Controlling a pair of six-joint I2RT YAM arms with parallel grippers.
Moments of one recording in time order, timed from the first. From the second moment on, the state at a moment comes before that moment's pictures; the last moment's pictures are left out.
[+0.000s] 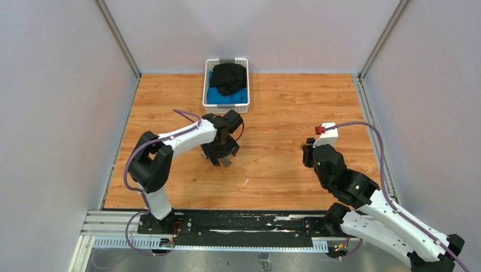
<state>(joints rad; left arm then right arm) -0.68 1.74 1.22 -0.90 -0.18 -1.35 0.84 0.62 0.67 -0.50 0.69 0.32</state>
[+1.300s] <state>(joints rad) -0.62 1.94 1.33 -0.97 -0.08 -1.23 0.84 0.64 0.67 -0.52 0.68 0.33</state>
